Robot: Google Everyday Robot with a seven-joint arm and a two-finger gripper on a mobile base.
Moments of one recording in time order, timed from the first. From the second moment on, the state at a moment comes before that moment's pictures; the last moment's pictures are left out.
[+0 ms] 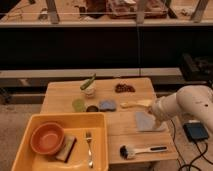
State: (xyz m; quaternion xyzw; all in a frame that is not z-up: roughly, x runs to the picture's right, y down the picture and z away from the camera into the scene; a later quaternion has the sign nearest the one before) arm 0.194 0.125 0.679 -0.10 -0.28 -0.33 0.89
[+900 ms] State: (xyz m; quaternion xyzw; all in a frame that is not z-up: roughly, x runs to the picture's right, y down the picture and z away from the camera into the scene) arm 0.197 0.117 0.690 -0.10 -0.27 -0.34 0.90
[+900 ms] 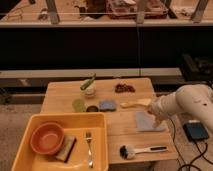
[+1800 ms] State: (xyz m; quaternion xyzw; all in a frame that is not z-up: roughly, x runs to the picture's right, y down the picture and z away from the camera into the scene) arm 0.214 0.125 0.766 -0.11 -0.19 -0.36 0.91
